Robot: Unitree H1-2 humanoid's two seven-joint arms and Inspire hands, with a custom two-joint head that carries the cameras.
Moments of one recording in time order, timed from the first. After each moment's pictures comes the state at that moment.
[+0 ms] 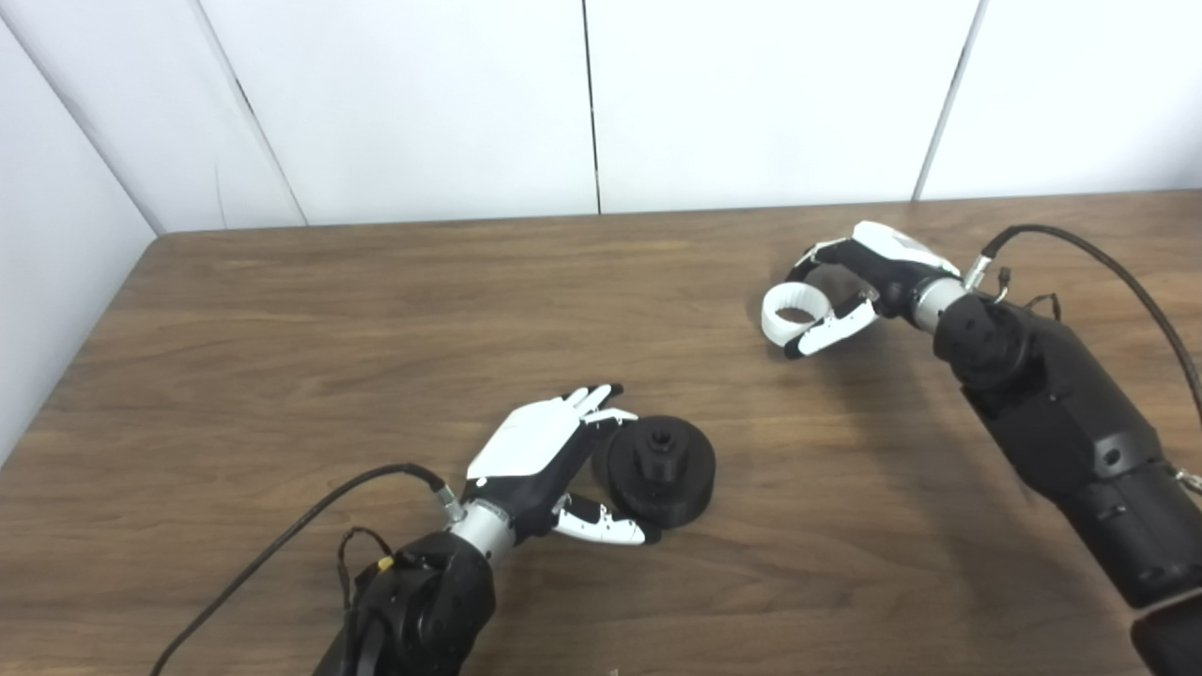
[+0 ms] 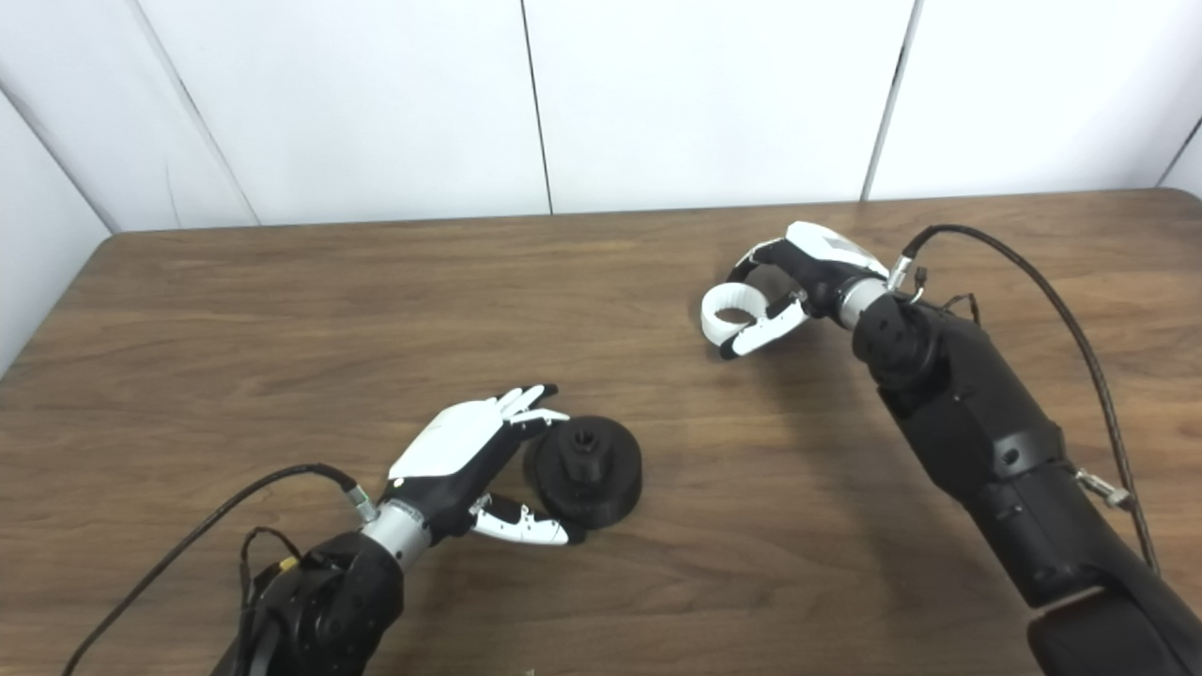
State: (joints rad) left arm -0.09 0.23 -0.42 -0.32 0.82 0.34 -0.40; right arm -0.66 -0.42 0.37 0.31 -0.61 0.29 0.34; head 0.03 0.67
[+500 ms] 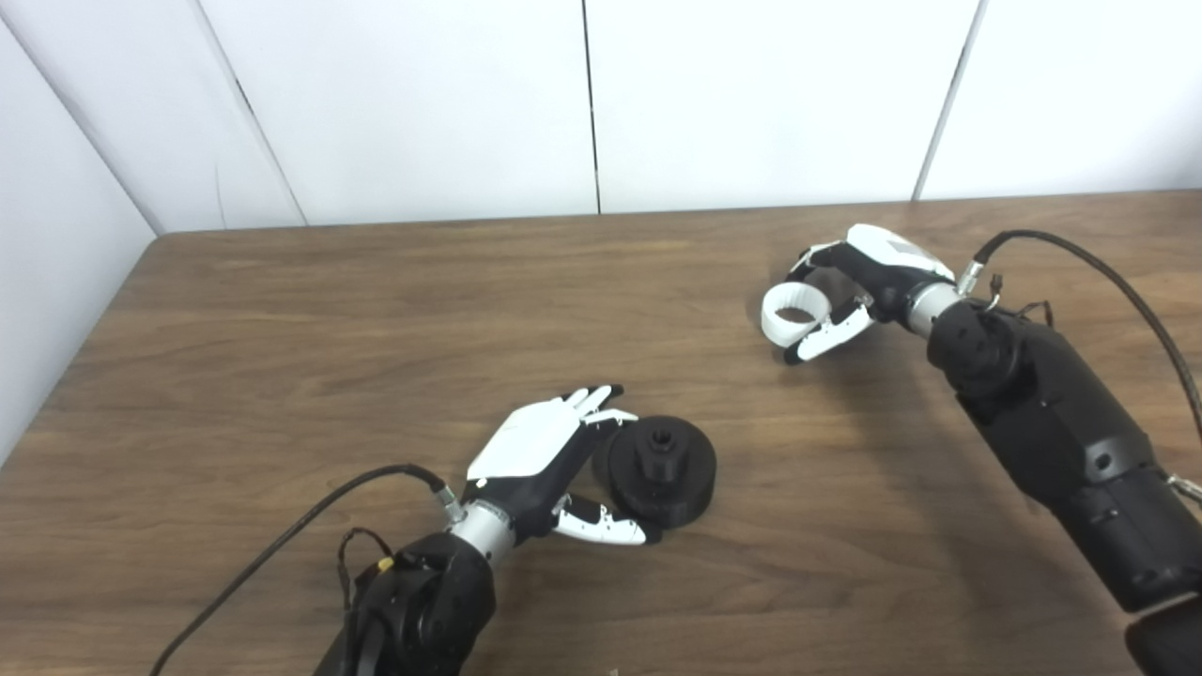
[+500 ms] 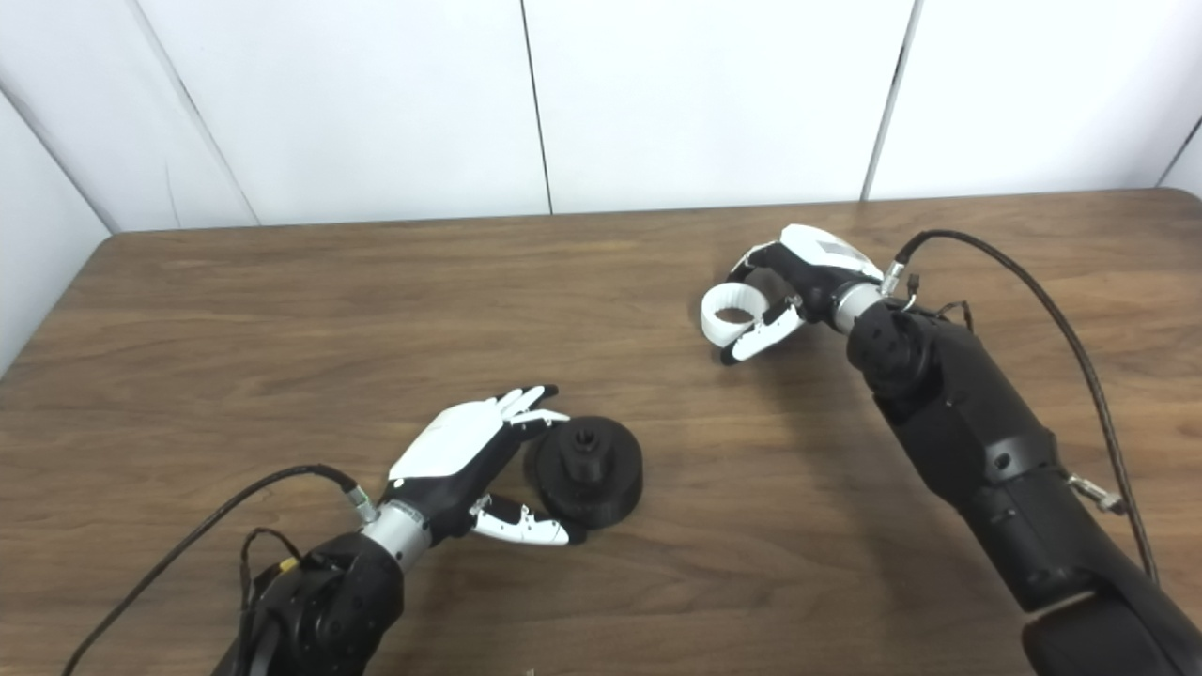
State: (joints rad) left arm -0.09 0.23 -0.42 -0.32 0.82 0.34 -0.40; right arm -0.65 -0.41 0.37 0.32 -0.62 0.25 0.31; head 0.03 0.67
